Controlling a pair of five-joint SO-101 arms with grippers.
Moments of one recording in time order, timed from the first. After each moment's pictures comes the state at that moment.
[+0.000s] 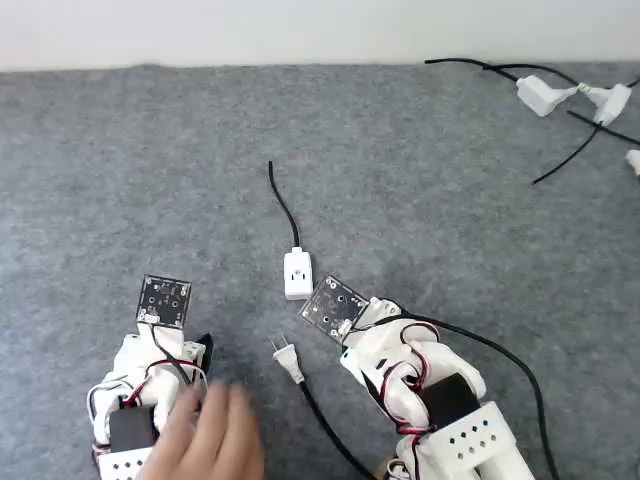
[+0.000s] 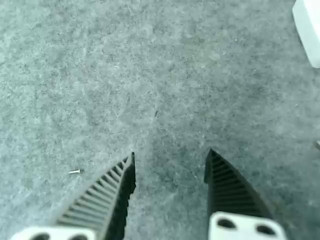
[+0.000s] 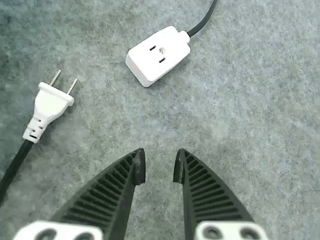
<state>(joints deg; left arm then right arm) -13.6 -103.5 96.8 73.6 -9.1 -29.5 -76.0 77.7 55.6 31.3</state>
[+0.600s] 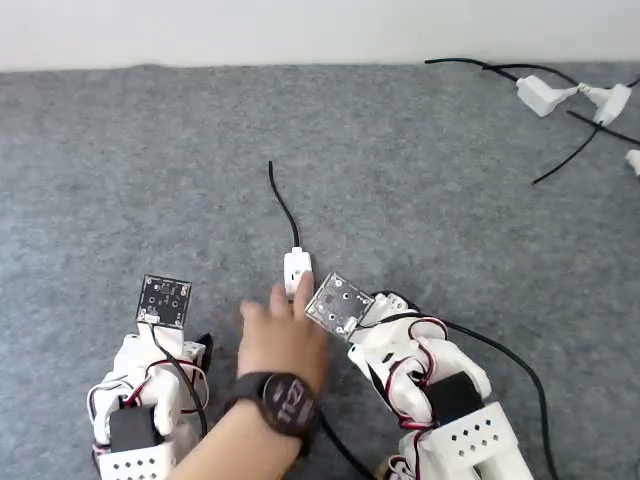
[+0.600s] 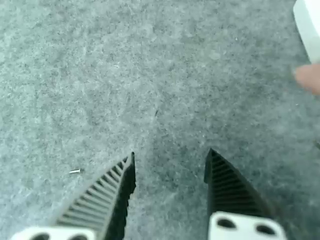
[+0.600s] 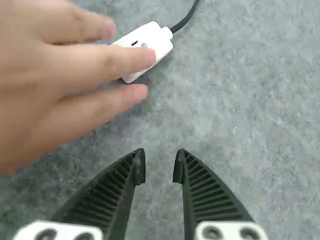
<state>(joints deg) -13.6 -103.5 96.8 73.6 -9.1 -25.8 -76.0 78.2 53.5 35.0</state>
